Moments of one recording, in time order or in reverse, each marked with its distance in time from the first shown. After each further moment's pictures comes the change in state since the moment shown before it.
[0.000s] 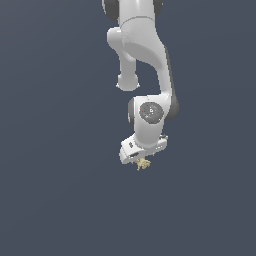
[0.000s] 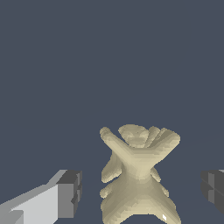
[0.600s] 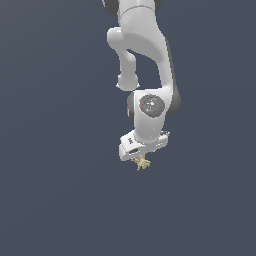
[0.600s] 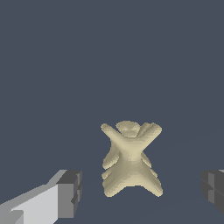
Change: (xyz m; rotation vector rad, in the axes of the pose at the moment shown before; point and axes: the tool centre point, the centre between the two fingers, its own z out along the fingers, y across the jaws) arm -0.002 0.001 -0.025 0.001 -0.002 0.014
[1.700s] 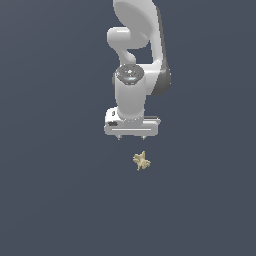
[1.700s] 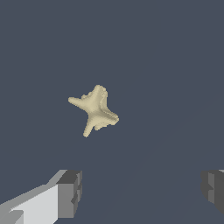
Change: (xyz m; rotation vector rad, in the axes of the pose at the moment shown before) arm -0.061 0.029 -0.062 0.032 -0.001 0.399
